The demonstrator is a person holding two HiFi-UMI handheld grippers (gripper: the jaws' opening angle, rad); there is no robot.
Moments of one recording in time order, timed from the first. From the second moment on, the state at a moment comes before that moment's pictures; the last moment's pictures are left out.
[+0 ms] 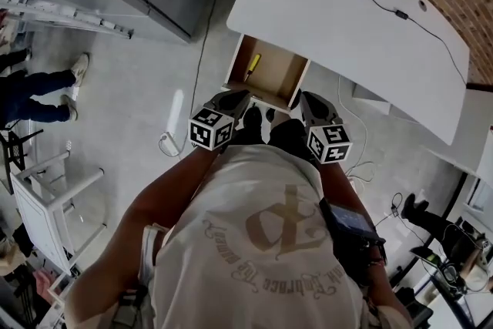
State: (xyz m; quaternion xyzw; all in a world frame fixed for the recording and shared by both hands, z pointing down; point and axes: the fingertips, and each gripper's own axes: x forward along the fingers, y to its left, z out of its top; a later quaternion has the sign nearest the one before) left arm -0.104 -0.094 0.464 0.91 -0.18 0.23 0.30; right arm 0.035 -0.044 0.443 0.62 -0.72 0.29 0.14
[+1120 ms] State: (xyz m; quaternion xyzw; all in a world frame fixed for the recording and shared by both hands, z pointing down) left arm -0.095 -0.109 0.546 0.88 -0.19 0.29 0.33; right arm 0.021 -0.059 0.521 0.57 -0.73 0.35 0.13
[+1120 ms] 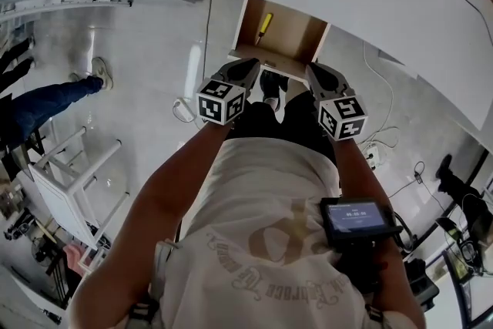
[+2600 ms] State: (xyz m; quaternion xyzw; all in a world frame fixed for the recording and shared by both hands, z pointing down) left arm -0.066 -0.148 0.681 0.83 -0.24 0.39 0.31; right arm 0.018 -0.059 0.617 0.53 -0.73 0.42 0.08
